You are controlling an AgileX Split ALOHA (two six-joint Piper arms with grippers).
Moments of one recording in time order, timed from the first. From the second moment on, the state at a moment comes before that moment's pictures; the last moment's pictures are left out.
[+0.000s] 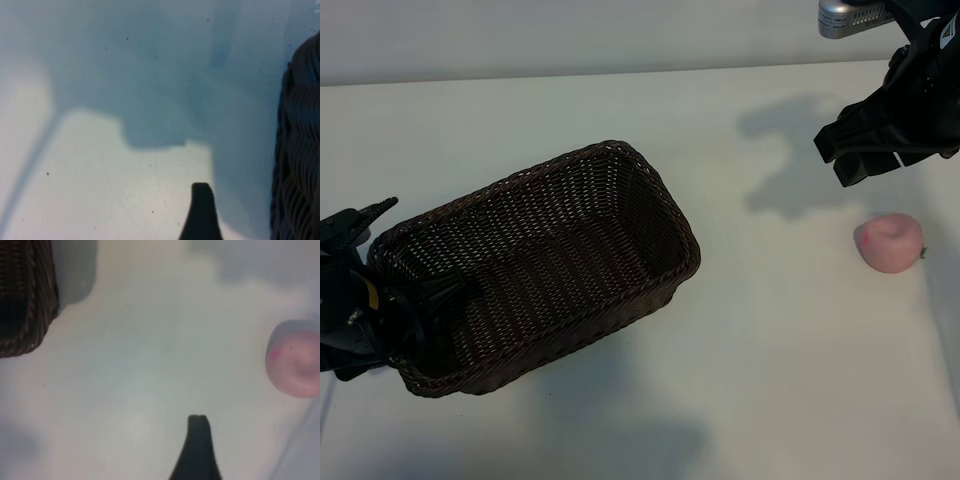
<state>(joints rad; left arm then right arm) -0.30 1.41 -0.53 0.22 0.46 -1.01 0.23 1.53 -1.33 0.07 1.12 -0.01</state>
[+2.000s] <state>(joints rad) -0.30 1.26 -0.52 -0.07 0.16 -0.74 0.23 1.53 -1.33 0.07 1.12 -0.01</state>
